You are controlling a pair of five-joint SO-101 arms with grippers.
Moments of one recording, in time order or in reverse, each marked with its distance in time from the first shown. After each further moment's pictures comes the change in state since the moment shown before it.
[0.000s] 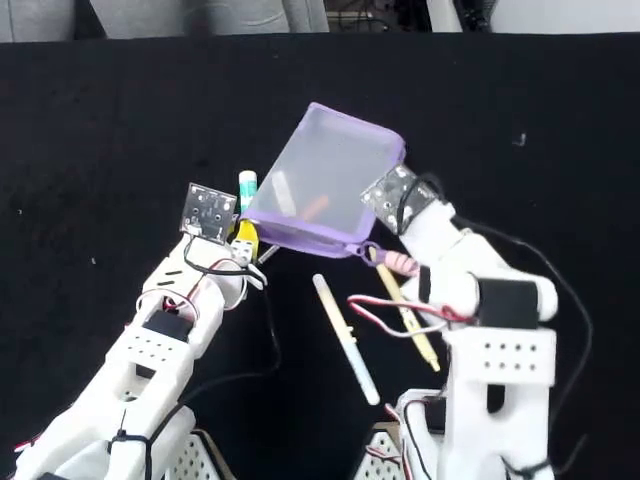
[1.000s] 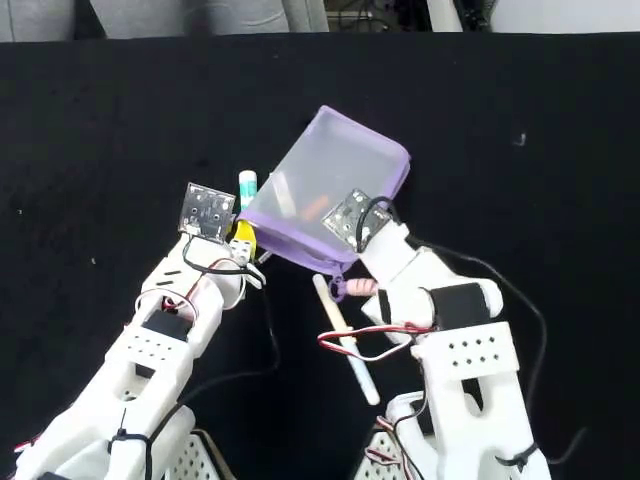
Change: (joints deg) left arm -0.1 0.0 0.0 0.0 -0.1; right arm -12.5 -1.1 14.9 -9.1 -9.0
